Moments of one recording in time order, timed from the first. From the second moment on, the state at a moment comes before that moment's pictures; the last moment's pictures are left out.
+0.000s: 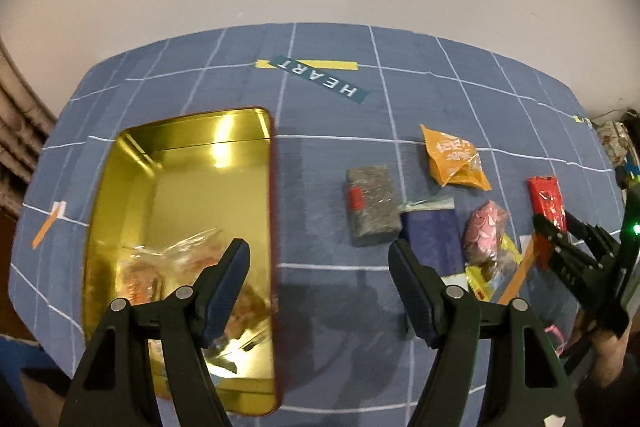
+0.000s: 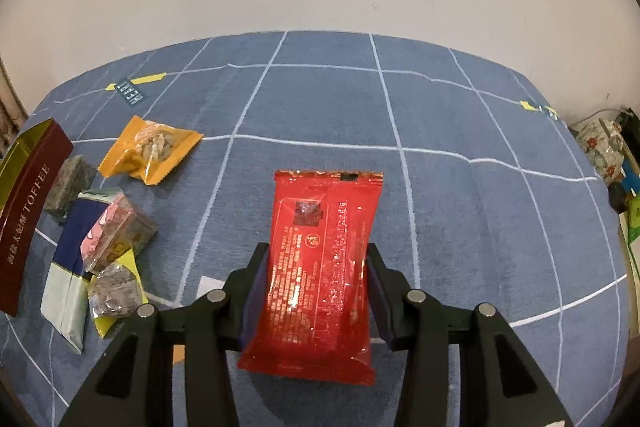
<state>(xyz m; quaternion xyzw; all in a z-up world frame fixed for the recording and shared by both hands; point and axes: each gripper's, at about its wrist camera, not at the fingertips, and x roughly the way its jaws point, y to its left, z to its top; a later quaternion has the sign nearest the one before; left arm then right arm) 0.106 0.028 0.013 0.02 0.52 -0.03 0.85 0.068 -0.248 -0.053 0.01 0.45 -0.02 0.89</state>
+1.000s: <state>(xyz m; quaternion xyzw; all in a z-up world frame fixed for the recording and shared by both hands) 0.177 -0.008 -0.045 -0.02 0.60 -0.04 0.80 0.062 -0.247 -0.053 0.00 0.43 -0.02 0.90</state>
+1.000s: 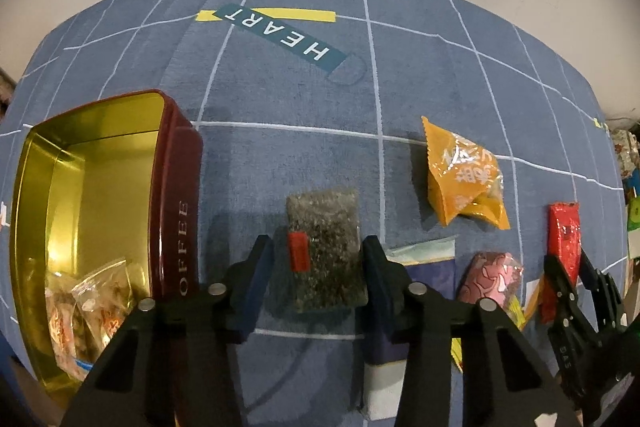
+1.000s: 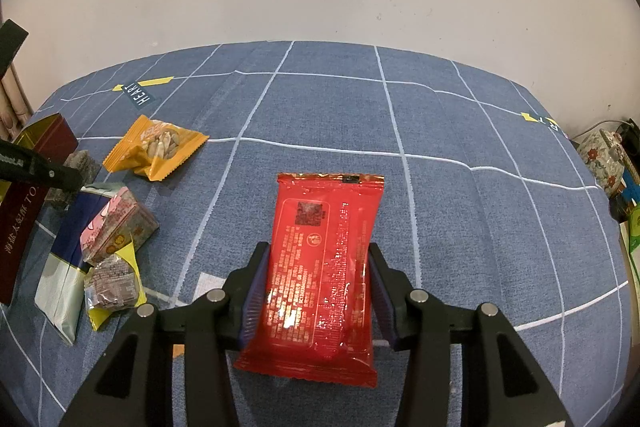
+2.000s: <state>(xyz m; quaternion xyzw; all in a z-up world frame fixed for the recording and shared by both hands) 0.131 0.008 0.010 0.00 0.57 -0.07 0.82 0.062 -0.247 -0.054 0.00 0.43 -0.02 0.90</state>
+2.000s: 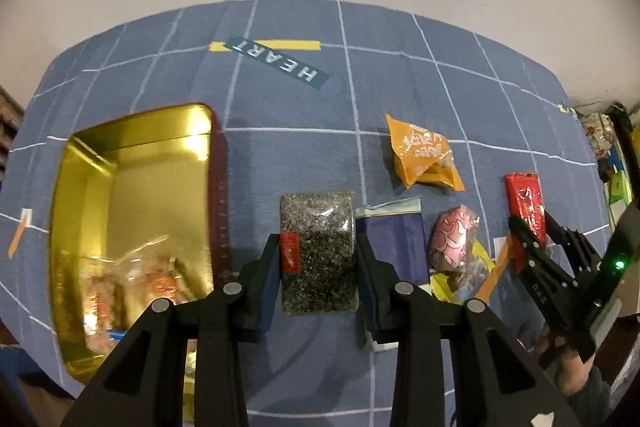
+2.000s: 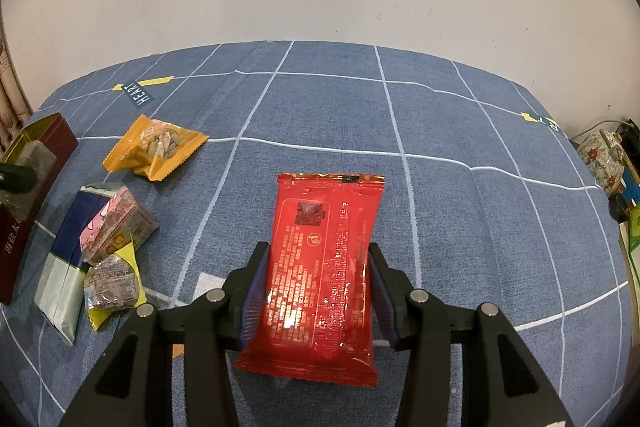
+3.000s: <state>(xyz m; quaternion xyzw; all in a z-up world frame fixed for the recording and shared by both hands) 0.094 0.171 0.001 0.00 0.59 0.06 0.81 0.062 -0.247 -0.053 0.00 0.43 -0.02 0.90</state>
